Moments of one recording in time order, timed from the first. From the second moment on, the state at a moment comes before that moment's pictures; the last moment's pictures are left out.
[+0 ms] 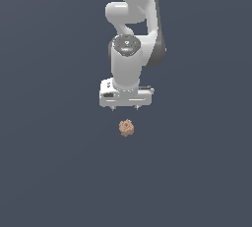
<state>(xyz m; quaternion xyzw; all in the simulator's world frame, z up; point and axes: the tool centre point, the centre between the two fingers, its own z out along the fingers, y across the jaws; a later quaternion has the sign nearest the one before) -0.013 -0.003 0.163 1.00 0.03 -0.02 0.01</state>
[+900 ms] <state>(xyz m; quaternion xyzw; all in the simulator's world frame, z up) -0.004 0.019 0.170 1.00 0.06 -0.01 0.00</state>
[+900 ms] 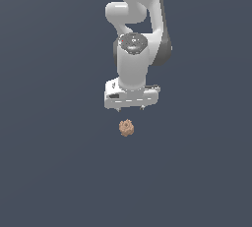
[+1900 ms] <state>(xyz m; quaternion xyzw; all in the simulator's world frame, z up) 0.014 0.003 0.094 0.99 0.17 0.00 0.00</state>
